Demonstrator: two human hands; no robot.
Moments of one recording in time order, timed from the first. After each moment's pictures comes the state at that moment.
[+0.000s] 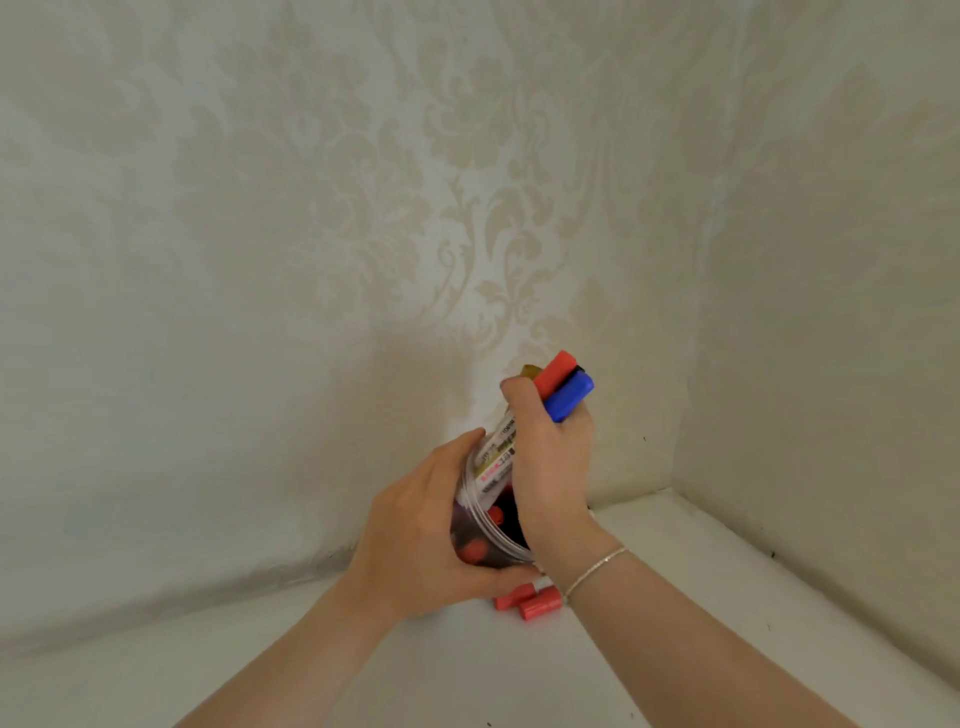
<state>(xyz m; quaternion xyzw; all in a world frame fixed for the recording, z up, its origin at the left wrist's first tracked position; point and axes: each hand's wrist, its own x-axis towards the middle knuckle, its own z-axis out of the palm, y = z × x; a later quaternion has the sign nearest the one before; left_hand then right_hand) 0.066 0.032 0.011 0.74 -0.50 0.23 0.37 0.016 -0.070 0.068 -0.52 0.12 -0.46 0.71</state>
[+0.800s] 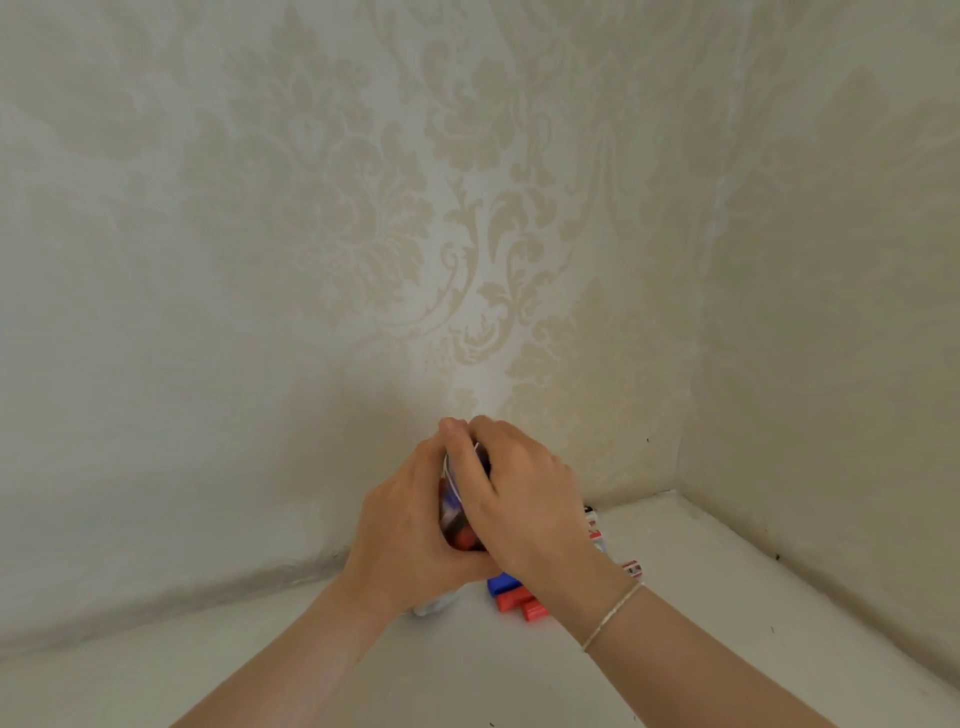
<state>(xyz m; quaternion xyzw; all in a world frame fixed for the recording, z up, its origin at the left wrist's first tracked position) 0.073 0.033 0.009 0.75 -0.46 0.23 0.41 0.002 -0.065 0.044 -0.87 0.03 -0.43 0.25</state>
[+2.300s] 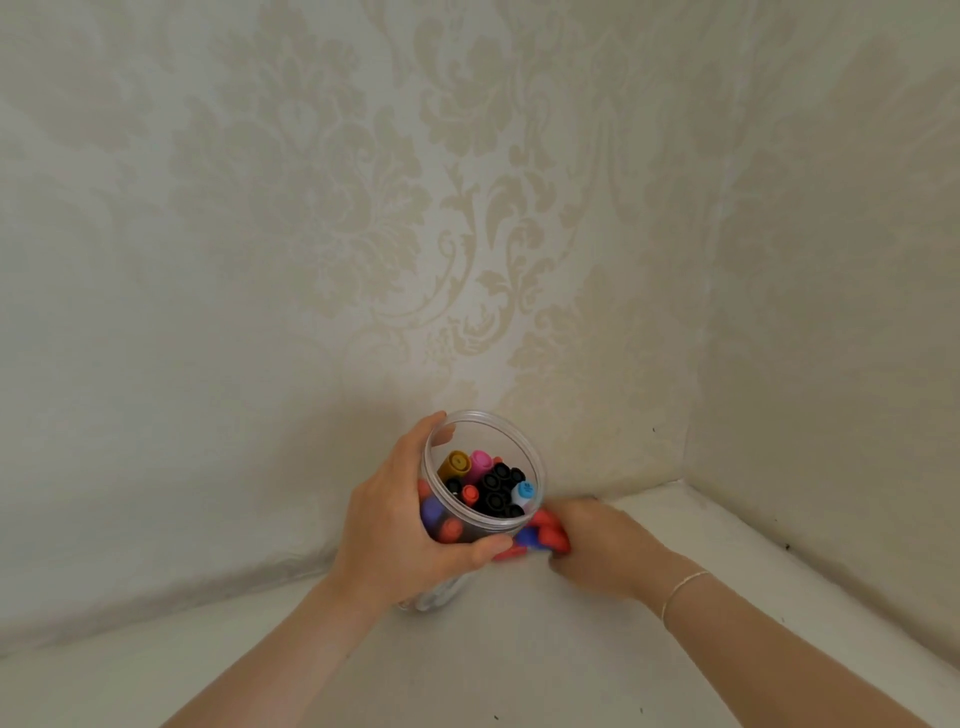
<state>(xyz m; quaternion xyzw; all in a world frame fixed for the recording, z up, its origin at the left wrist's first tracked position) 0.085 0.042 -0.002 0.74 -0.45 0.23 0.45 0.010 -0.165 -0.028 -0.98 0.08 -0.11 0.12</state>
